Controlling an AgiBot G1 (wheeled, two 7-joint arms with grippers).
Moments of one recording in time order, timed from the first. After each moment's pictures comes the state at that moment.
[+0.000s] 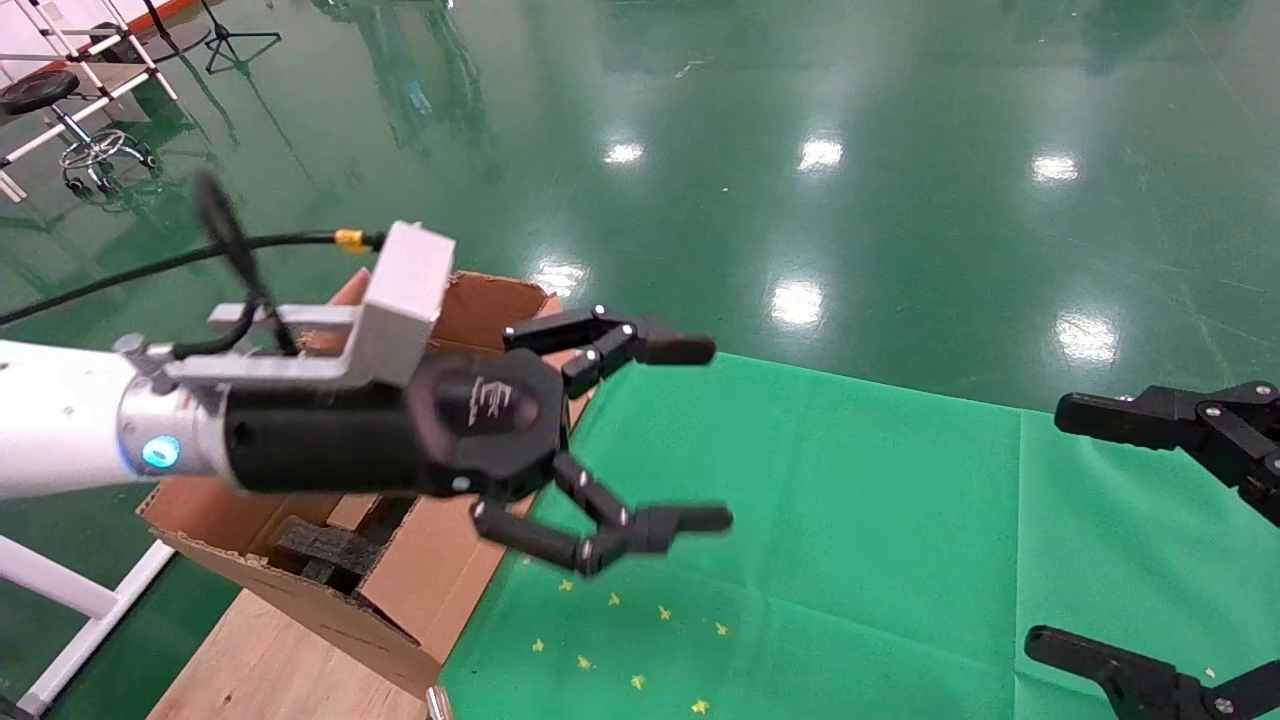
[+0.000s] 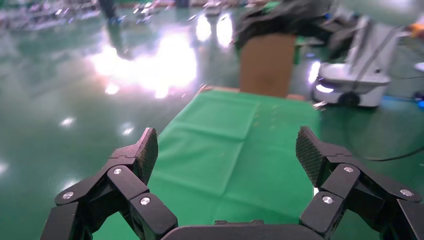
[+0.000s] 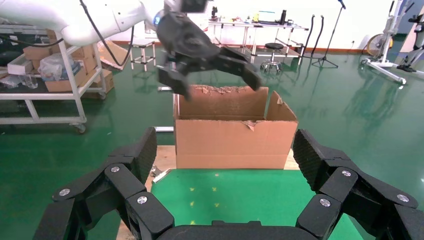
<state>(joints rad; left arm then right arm) -1.13 0.61 0.32 -1.22 0.80 1.46 -0.21 1.09 -0.59 -0.33 1.26 -0.70 -1.48 0.16</state>
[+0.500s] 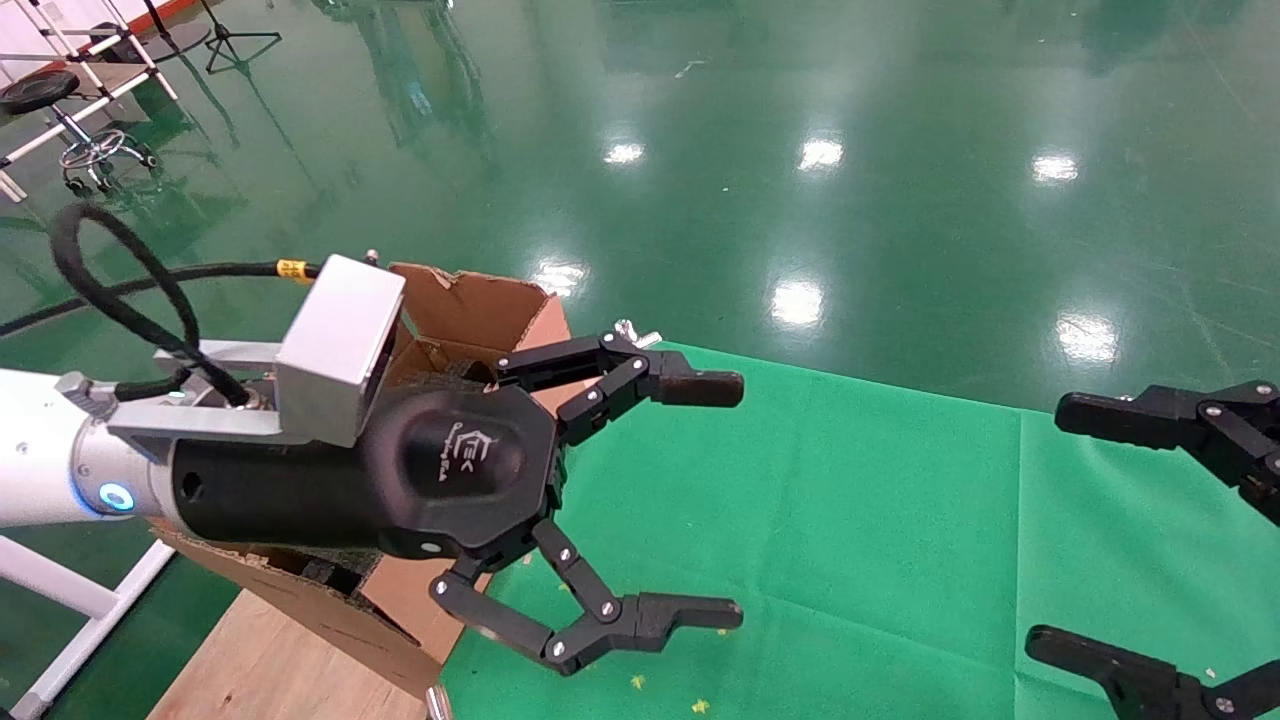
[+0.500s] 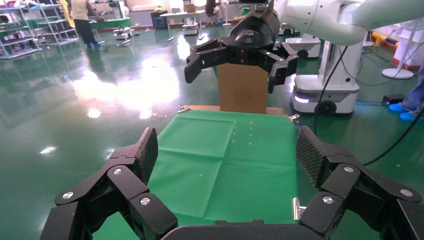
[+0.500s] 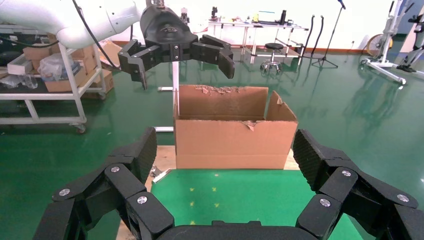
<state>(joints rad) -1.06 0.61 0.27 -1.30 0.71 1.51 -0.18 1.09 -0.59 -0.33 1.26 -0.70 -1.48 0.16</state>
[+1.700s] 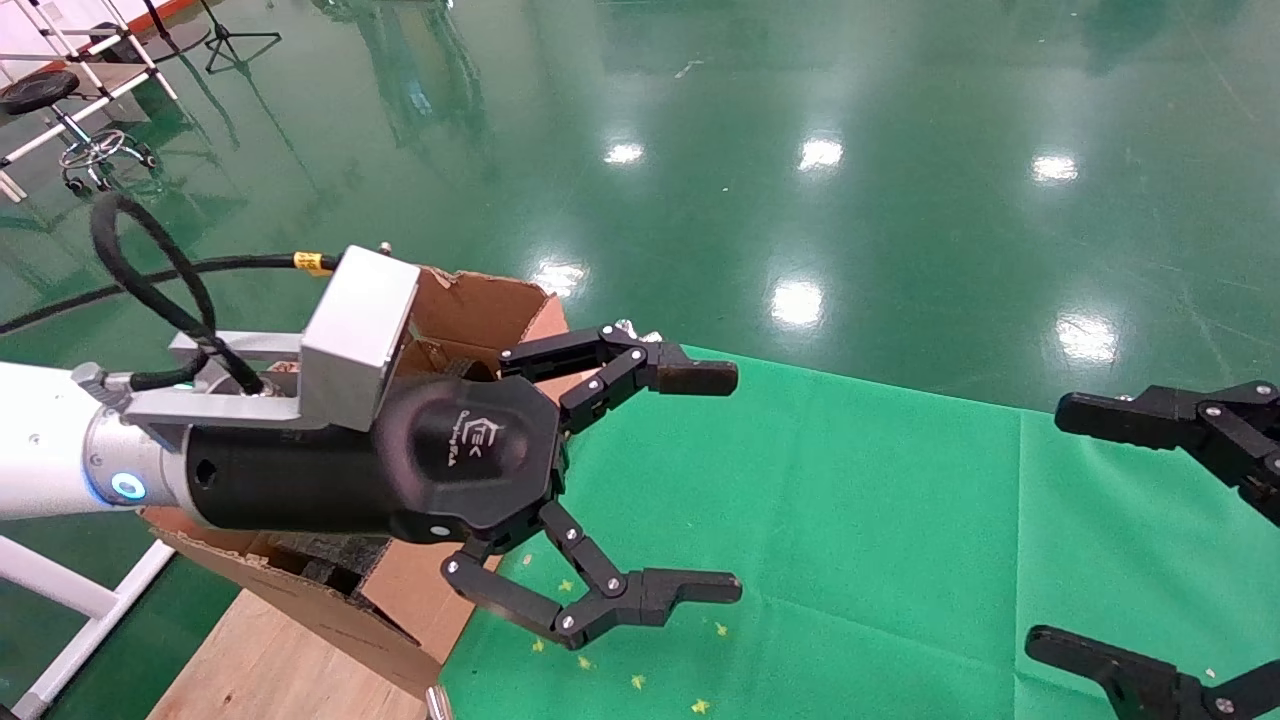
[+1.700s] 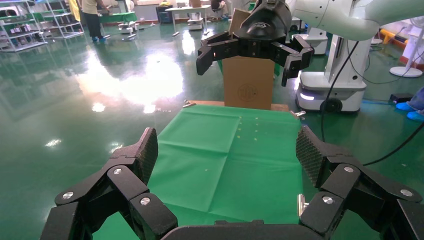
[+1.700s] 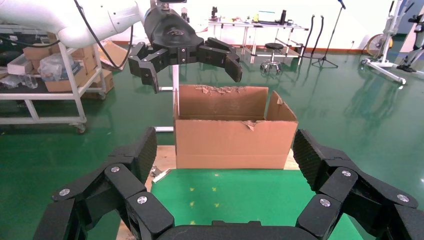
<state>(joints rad) -1.07 0.61 0.28 -1.28 0.73 1.49 -0.19 1.09 -0.59 -0.33 1.26 -0.70 -1.48 0.16</state>
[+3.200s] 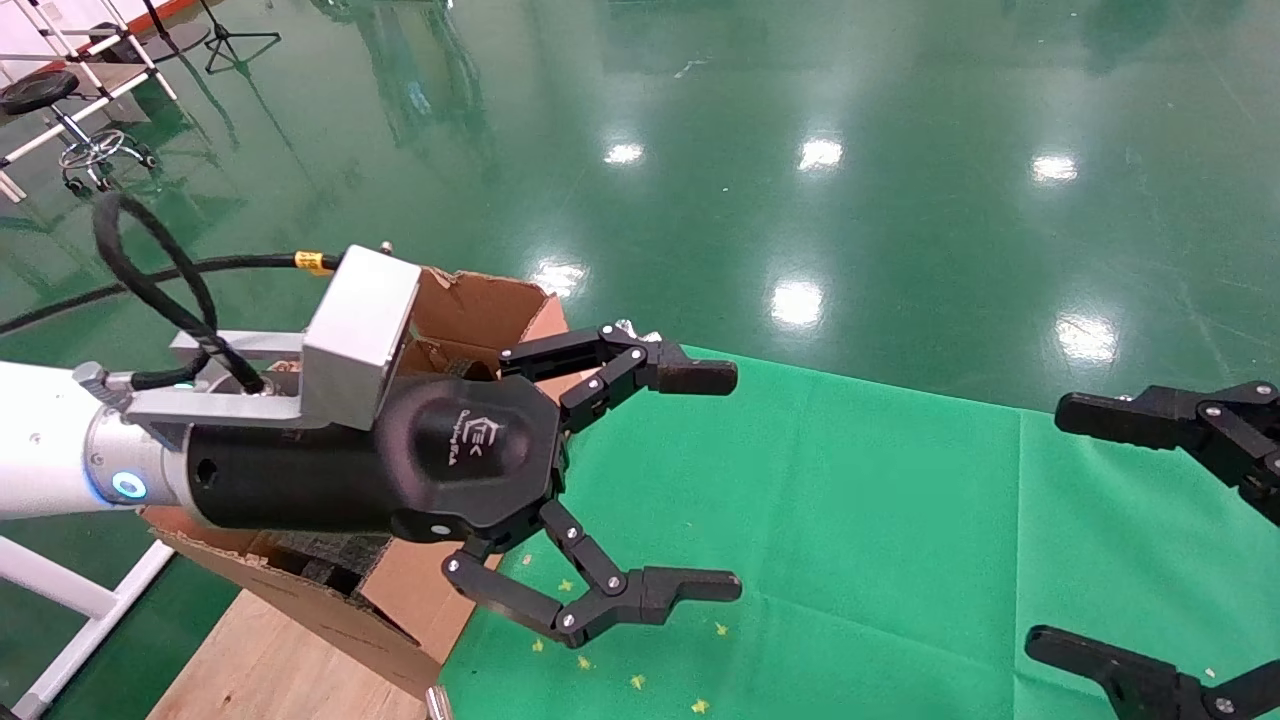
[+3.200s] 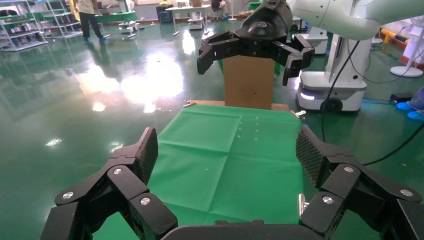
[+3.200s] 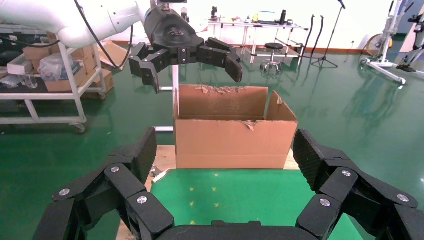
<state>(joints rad) -1.08 0.61 0.28 -1.28 0.73 1.49 -0.19 1.09 -0.59 -0.33 1.26 -0.70 -1.48 0.16</state>
